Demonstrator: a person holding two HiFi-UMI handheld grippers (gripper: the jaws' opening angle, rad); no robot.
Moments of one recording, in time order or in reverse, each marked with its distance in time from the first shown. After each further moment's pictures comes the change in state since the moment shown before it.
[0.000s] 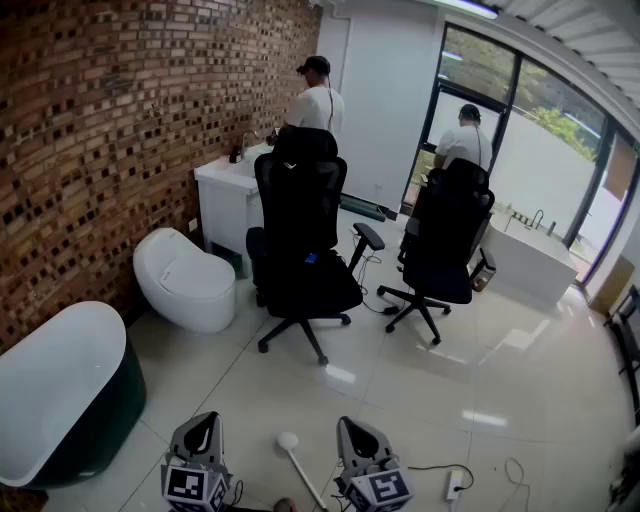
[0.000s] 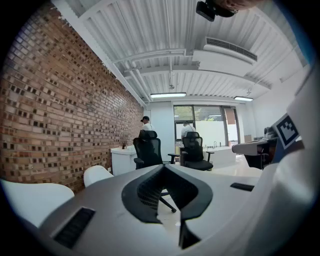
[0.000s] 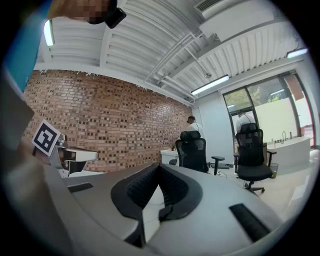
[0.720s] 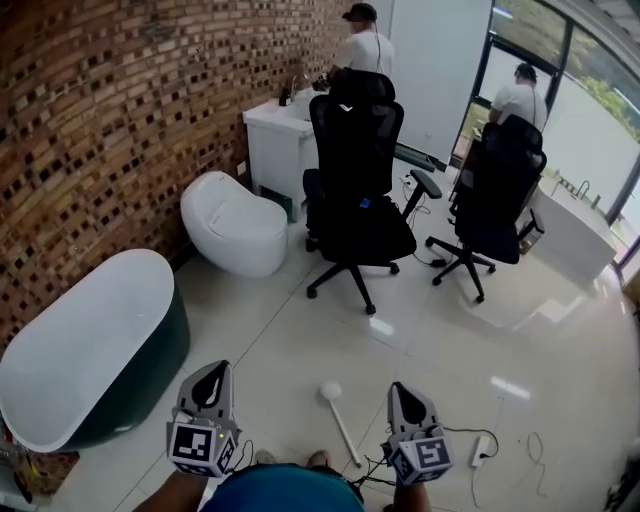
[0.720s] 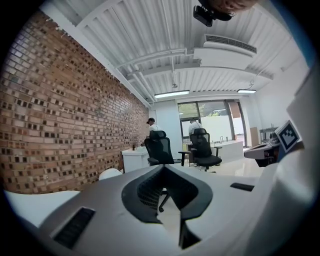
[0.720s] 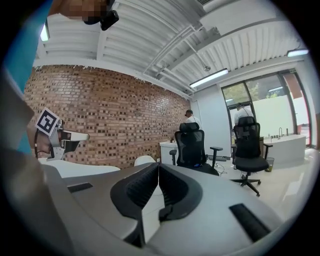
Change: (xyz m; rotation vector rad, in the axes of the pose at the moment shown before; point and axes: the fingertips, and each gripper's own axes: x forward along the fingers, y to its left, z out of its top) left arm -0.037 0.099 -0.009 0.071 -0.003 0.059; right arm 0.011 0.023 -0.055 -0.007 0.061 -0.047
